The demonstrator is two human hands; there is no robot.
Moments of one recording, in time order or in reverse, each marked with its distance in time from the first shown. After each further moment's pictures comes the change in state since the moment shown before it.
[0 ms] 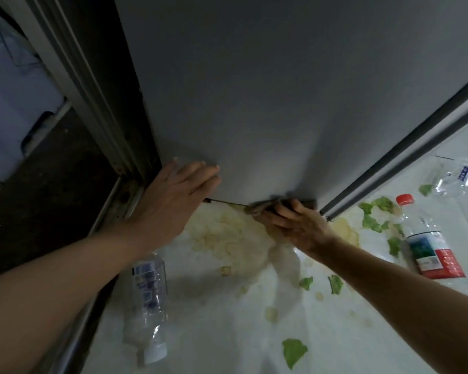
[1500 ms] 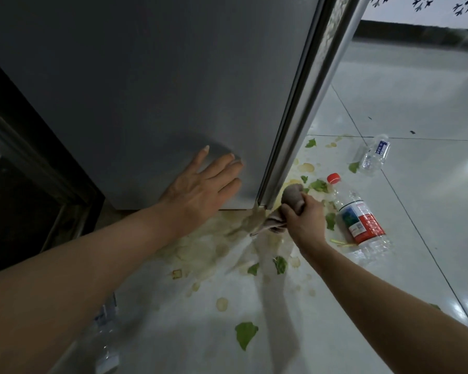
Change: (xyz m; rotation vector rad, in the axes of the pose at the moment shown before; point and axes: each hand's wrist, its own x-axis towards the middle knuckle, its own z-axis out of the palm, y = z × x) left_hand 0.087 0.107 -0.043 0.188 0.296 0.386; right_hand -0.091 0.015 0.027 1.714 0.299 1.447
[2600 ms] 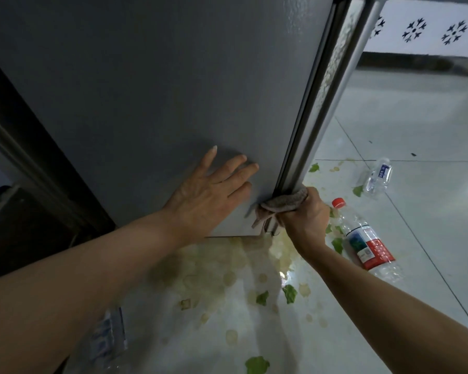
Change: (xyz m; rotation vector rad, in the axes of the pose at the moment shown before) left_hand 0.019 -0.027 -0.035 0.173 -0.005 0.024; right_hand 0.024 -0.040 0.009 0.024 0.223 -0.328
